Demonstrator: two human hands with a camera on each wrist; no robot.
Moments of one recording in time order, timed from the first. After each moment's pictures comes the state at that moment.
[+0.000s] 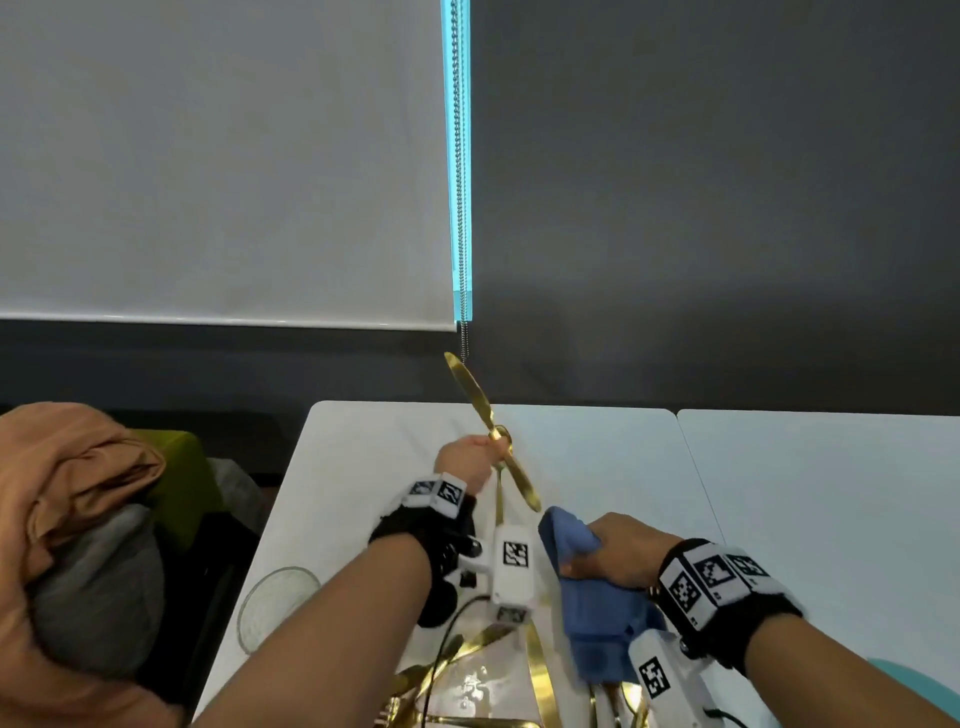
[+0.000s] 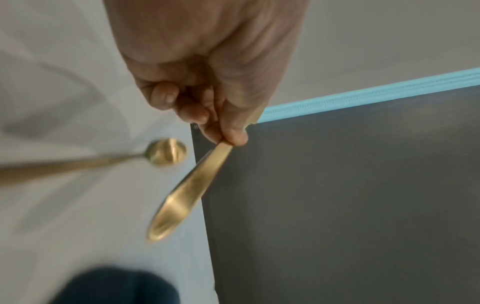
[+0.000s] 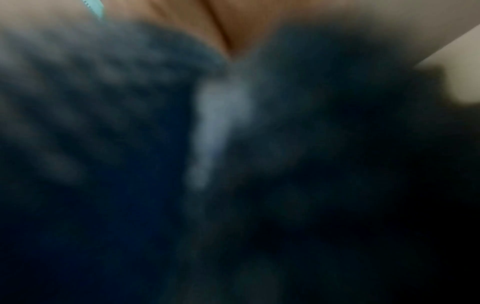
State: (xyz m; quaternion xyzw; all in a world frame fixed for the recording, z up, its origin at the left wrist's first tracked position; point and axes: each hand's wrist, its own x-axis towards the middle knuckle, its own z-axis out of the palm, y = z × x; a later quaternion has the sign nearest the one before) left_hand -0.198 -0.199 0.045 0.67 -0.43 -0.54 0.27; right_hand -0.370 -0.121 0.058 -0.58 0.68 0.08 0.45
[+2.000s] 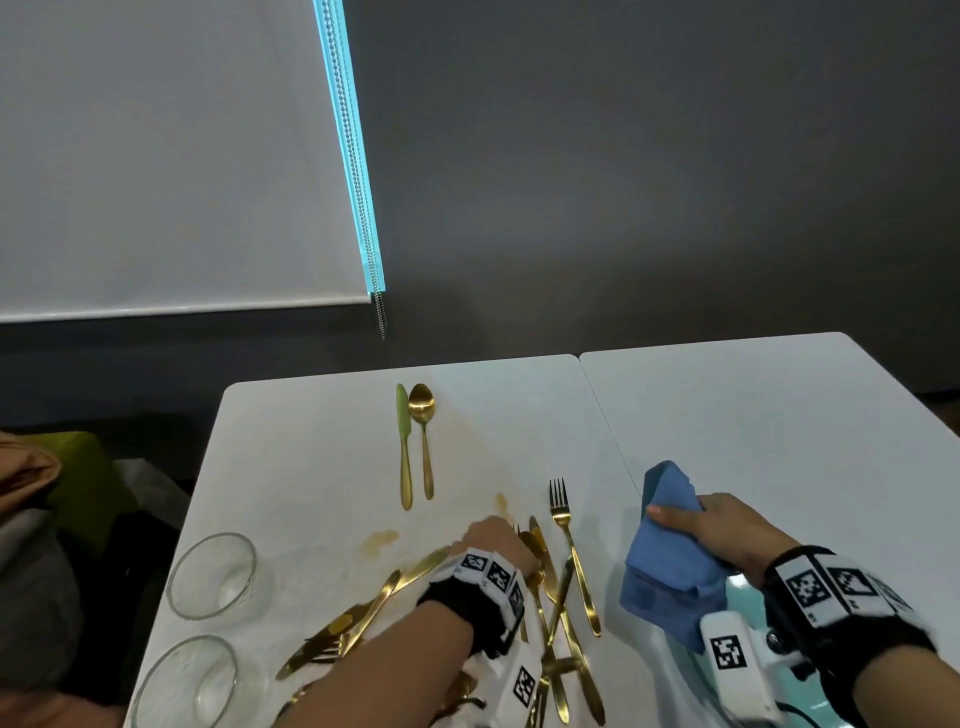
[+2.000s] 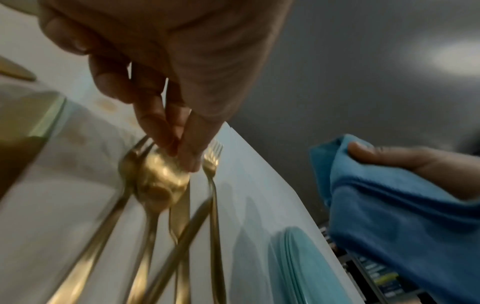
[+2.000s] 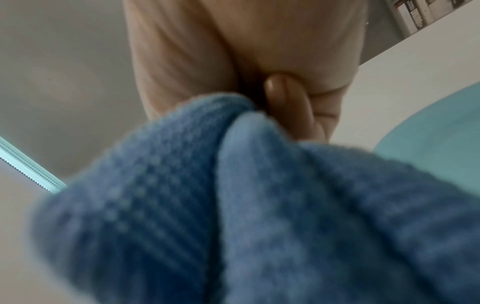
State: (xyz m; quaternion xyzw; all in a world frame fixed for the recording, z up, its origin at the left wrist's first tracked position) left_hand -0.285 -0.063 -0.018 0.65 -0.66 -0.35 -0.13; right_hand -0.488 0.011 0.082 -0.28 0.81 -0.21 0.47
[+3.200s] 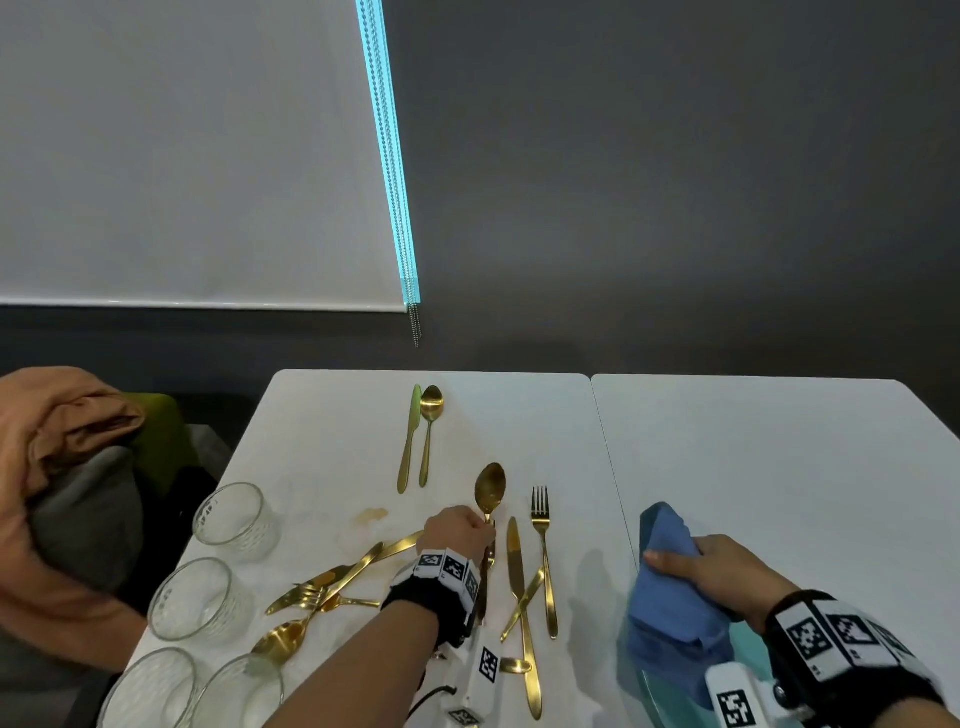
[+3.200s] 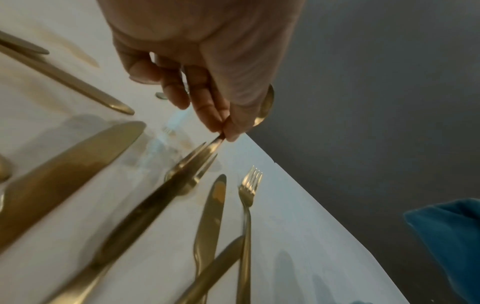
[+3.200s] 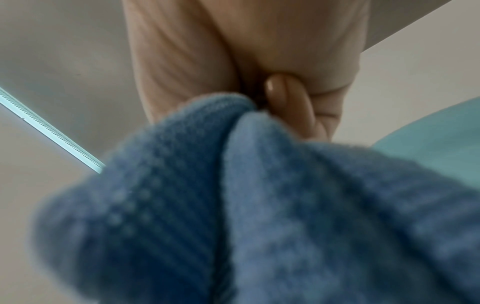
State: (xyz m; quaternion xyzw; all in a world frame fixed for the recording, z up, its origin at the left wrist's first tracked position) left_hand -0.283 -0.036 0.009 0.74 -0.57 -0.36 0.05; right_hand -0.541 0.039 0.076 -0.36 0.77 -0.16 0.51
